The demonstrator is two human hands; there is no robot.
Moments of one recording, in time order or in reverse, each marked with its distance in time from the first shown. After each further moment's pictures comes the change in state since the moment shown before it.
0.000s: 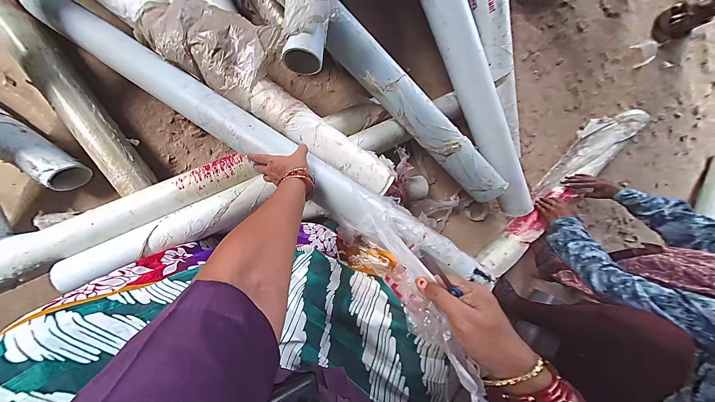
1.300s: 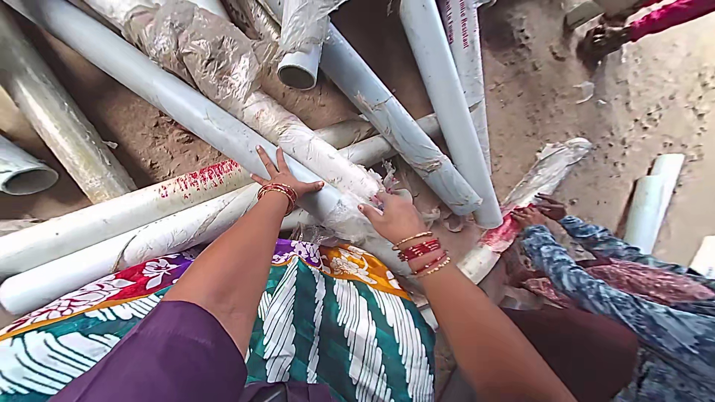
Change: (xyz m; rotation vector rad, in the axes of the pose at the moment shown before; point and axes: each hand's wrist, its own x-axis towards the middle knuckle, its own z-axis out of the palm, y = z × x) left_hand 0.007 -0.007 -0.020 0.714 -0.498 0.488; right_hand 0.157 -0.042 0.037 -0.864 -0.069 -0.034
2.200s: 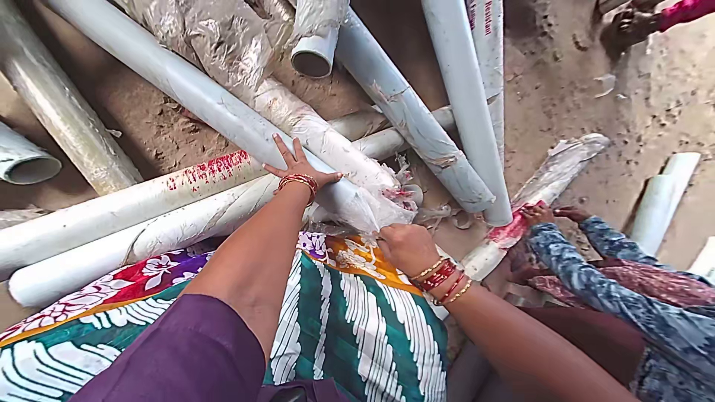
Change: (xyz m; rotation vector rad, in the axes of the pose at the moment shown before) left_hand 0.011 0.010 0.002 -0.011 0.000 -0.016; right_hand -0.026 0.024 0.048 -0.199 0.254 -0.605
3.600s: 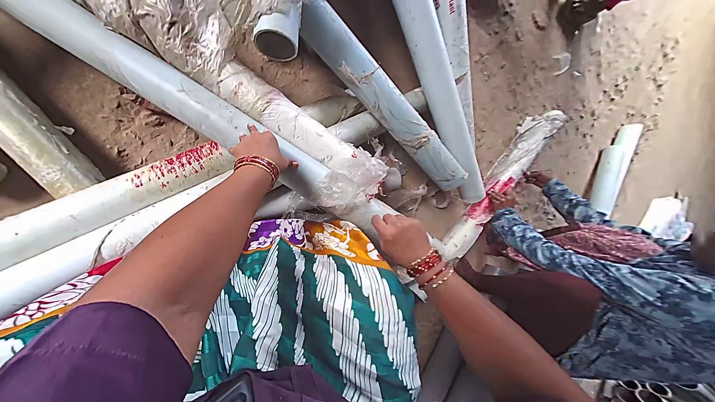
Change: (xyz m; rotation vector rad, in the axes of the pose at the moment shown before) left_hand -0.011 -0.005 -0.035 0.399 0.017 0.188; right_hand -0.051 0.019 0.014 -0.208 0.069 0.027
